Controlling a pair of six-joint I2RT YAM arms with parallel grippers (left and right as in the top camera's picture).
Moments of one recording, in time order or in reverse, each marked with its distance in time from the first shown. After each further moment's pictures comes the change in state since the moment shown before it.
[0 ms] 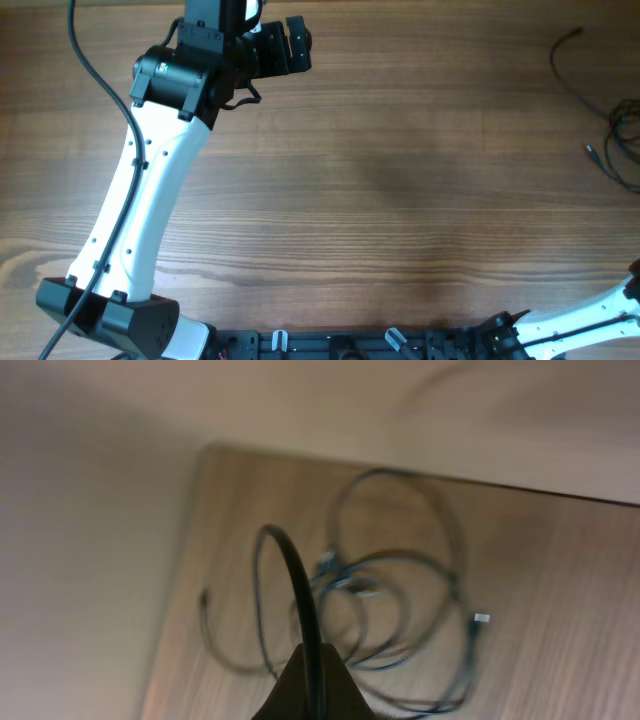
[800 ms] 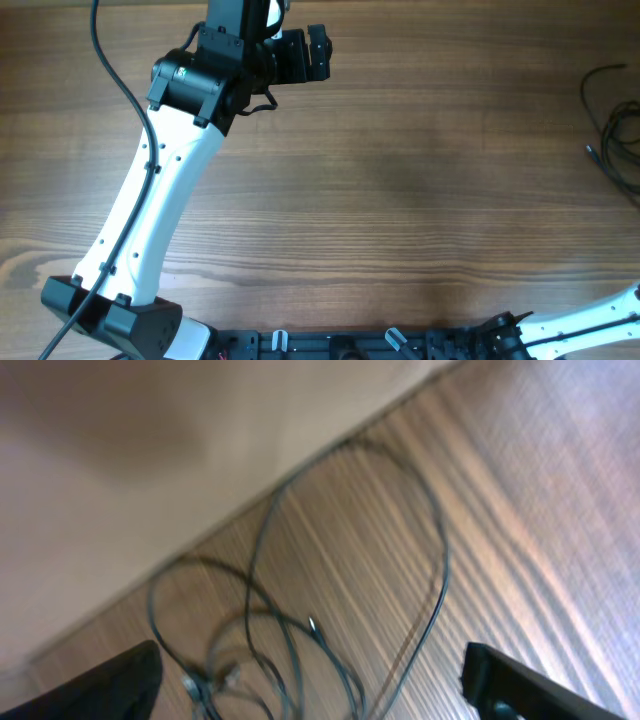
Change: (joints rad) left arm -0.063 0.000 0.000 0.003 0.007 0.000; right arm -0.066 0.067 -0.040 -0.187 0.339 0.470
